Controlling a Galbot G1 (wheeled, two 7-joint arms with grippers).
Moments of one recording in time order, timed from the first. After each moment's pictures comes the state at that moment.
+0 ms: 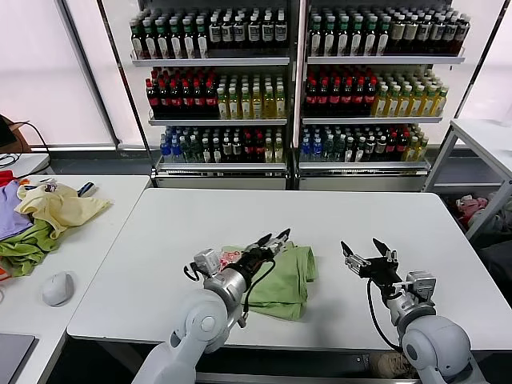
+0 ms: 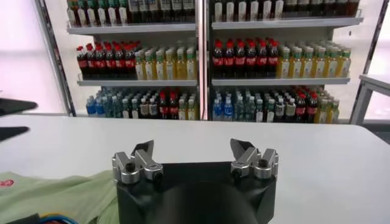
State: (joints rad) left arm 0.97 -1.35 -0.09 -1.94 -1.00 0.46 -0.35; right arm -1.27 1.09 0.53 2.09 0.54 -0.48 0.09
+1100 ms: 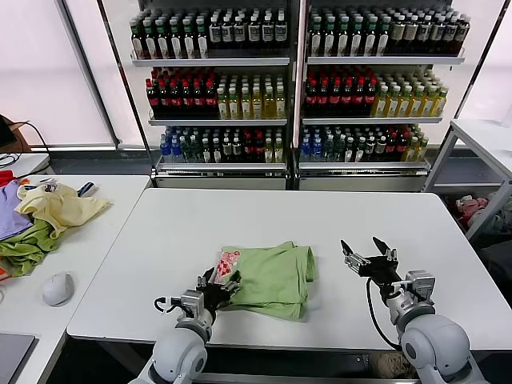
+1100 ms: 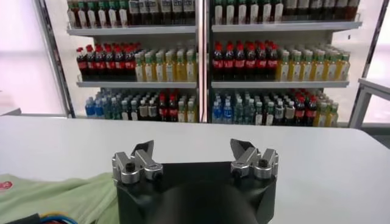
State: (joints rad) left arm 1.15 -1.25 -0.13 -1.83 -0.39 0.47 -0.29; right arm -1.26 1.09 0.53 2.08 0.53 -0.48 0.09
